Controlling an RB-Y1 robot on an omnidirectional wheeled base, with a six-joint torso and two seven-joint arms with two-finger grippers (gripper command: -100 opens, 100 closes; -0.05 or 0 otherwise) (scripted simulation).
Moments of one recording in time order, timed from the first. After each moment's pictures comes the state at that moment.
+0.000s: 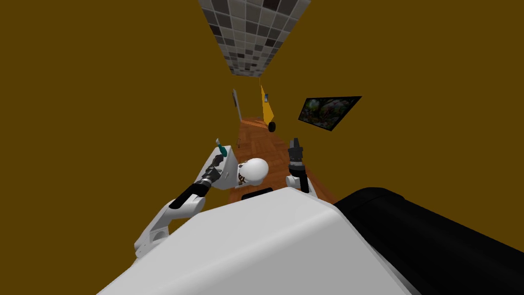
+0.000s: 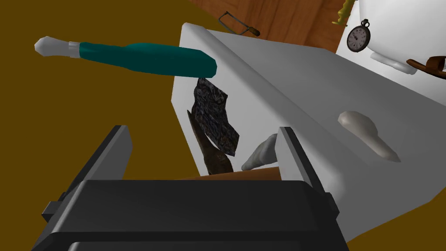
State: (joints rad) left arm 0.41 0.52 -0.05 -2.12 0.27 0.46 0.48; right arm 0.51 0.01 -0.04 -2.23 -0.01 -0.54 0.11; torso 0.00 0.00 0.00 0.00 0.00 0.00
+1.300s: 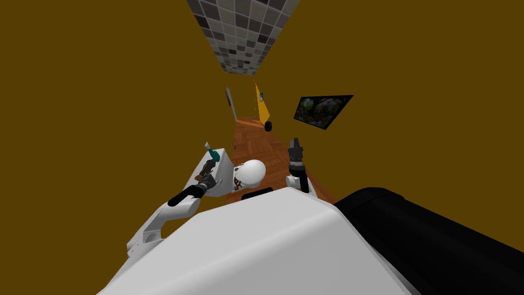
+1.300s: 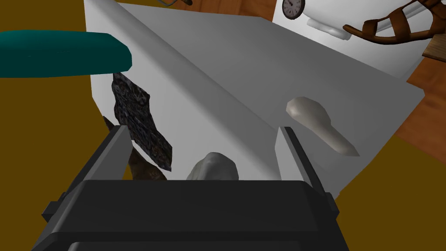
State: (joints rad) left arm 0.40 0.59 -0.01 -1.99 0.37 0.62 0.48; right arm 0.51 0.01 -0.04 -2.23 -0.01 -0.54 0.11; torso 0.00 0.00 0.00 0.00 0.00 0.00
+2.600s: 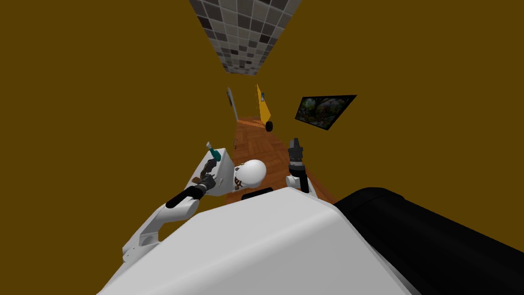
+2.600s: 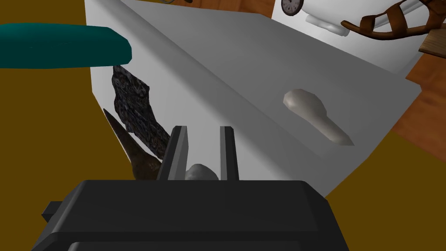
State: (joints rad) left arm 0.42 0.60 -0.01 -2.02 0.37 0.62 0.49; right arm 0.51 0.01 -0.04 -2.23 -0.01 -0.54 0.11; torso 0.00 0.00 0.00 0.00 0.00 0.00
